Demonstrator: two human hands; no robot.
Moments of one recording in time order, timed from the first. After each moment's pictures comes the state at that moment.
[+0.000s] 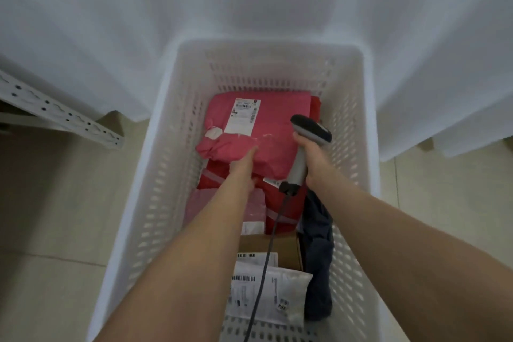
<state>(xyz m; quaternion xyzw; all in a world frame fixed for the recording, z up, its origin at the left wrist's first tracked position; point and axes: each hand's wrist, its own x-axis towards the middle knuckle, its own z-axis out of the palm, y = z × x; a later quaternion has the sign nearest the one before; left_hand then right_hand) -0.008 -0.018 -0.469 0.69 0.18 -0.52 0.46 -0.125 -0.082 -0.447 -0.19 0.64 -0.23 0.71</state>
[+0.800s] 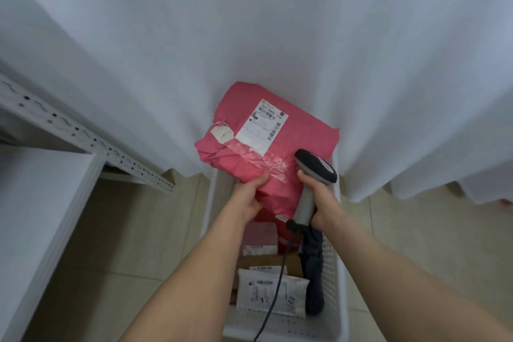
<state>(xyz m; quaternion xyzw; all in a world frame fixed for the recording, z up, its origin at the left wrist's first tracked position) -0.003 0.014 -0.167 0.57 0.09 -0.59 0.56 -0.144 -0.037 -0.157 -0.16 0.55 -0.24 0.78</state>
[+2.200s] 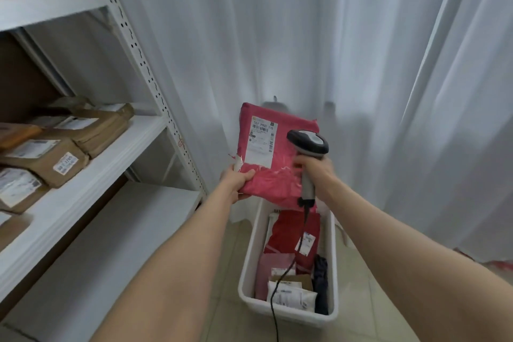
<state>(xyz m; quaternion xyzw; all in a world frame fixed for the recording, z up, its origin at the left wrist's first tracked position) -0.039 0.249 0.291 0.72 -0.11 -0.43 0.53 -0.211 0.166 0.314 -0.46 0.45 -0.33 0.69</state>
